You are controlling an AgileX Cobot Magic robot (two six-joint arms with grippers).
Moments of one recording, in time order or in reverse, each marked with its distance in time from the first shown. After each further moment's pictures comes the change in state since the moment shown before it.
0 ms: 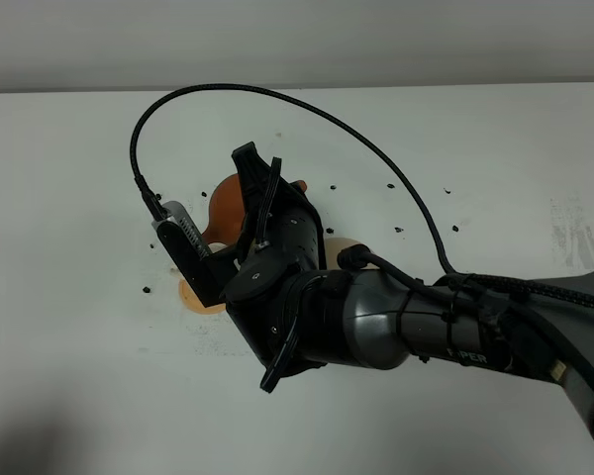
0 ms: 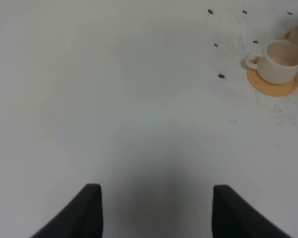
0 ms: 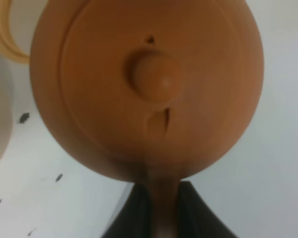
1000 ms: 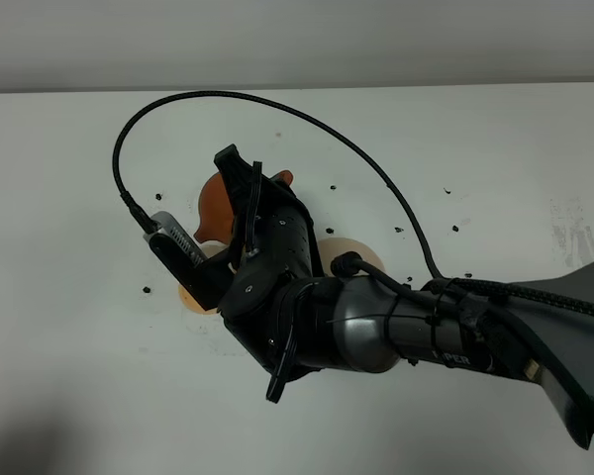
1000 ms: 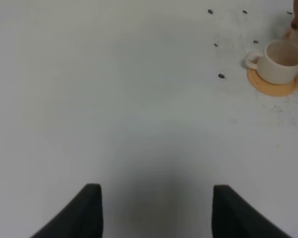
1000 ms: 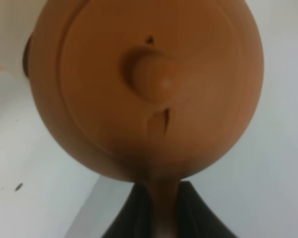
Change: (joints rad) left arm 0.000 0.000 0.000 0.000 0.000 0.000; right arm 0.000 0.034 0.000 -0.138 -0.010 0.022
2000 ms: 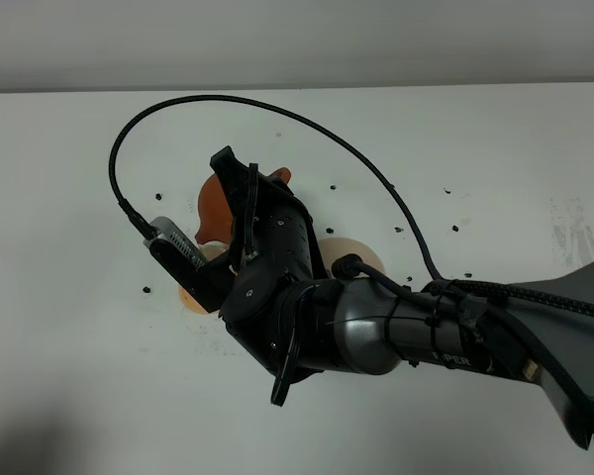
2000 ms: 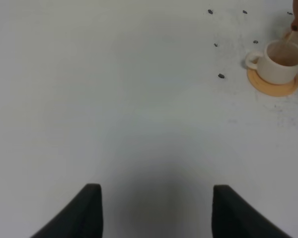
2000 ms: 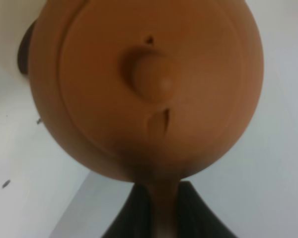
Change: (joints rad) left arm 0.000 0.000 0.000 0.000 0.000 0.000; right arm 0.000 0.001 0.010 -0.036 0.001 -0.012
